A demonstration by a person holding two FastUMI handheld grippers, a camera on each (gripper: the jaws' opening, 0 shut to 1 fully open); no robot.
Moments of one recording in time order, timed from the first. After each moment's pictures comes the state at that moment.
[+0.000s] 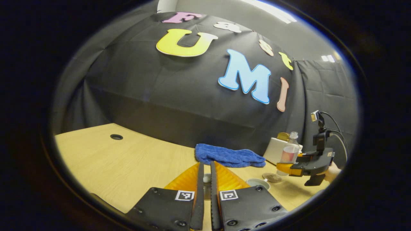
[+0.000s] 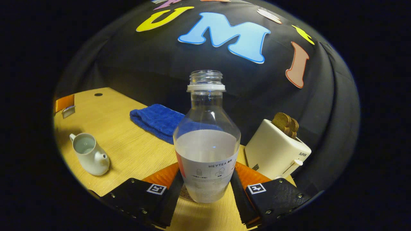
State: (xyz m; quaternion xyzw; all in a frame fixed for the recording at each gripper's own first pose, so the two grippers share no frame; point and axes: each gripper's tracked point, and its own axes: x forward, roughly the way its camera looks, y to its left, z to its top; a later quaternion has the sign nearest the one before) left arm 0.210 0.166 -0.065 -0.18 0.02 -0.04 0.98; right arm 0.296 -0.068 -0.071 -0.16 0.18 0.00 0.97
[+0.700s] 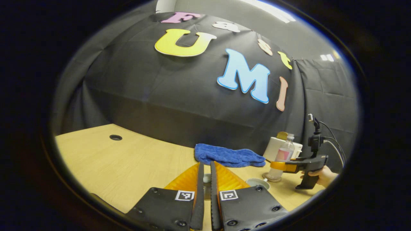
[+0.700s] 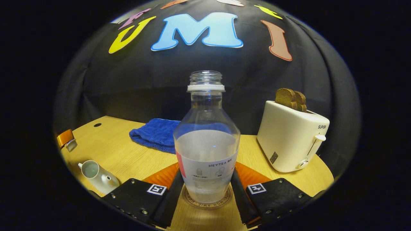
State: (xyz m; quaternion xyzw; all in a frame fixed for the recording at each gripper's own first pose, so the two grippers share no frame) left arm 0.211 0.165 -0.064 -0.18 0.02 -0.05 0.98; right arm 0.313 -0.067 -0.086 -0.04 0.18 0.01 0.98
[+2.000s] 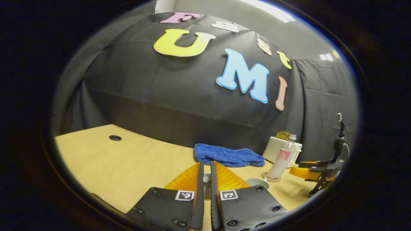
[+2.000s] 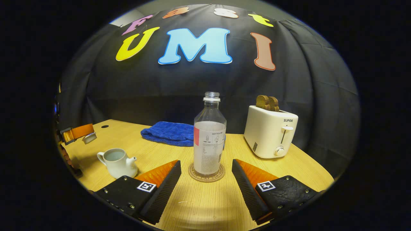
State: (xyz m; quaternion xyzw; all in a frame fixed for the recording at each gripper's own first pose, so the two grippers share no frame) left arm 0.211 0.164 -0.063 -0.18 0.02 -0.05 0.98; right arm 0.206 -0.064 -0.066 -0.03 0.13 -0.02 0.99
